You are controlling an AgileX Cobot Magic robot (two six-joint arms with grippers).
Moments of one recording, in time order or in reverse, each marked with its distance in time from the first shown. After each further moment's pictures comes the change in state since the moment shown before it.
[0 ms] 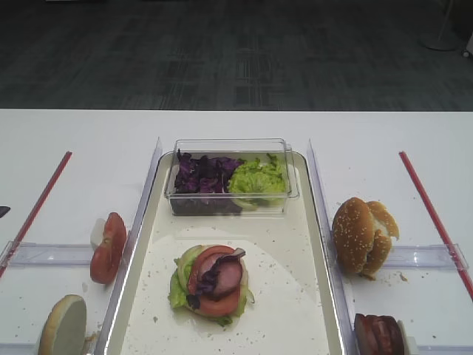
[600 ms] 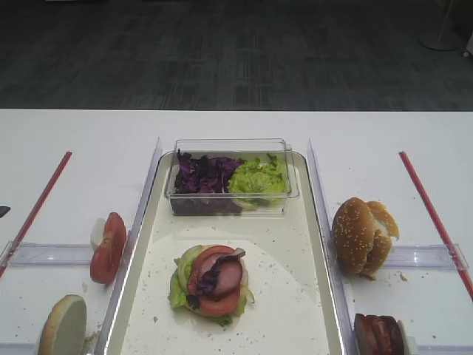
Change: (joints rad) left arm 0.000 0.000 0.000 -0.006 0.000 0.000; right arm 0.000 0.000 0.000 0.000 0.000 0.000
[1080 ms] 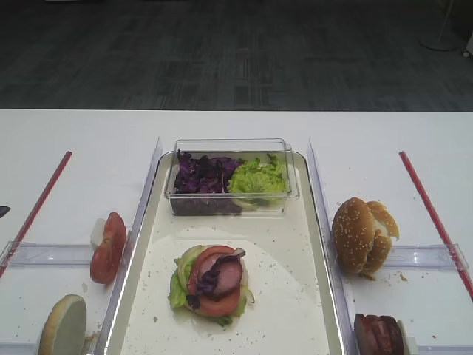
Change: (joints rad) left arm 0.000 0.000 0.000 0.000 0.000 0.000; right arm 0.000 0.000 0.000 0.000 0.000 0.000
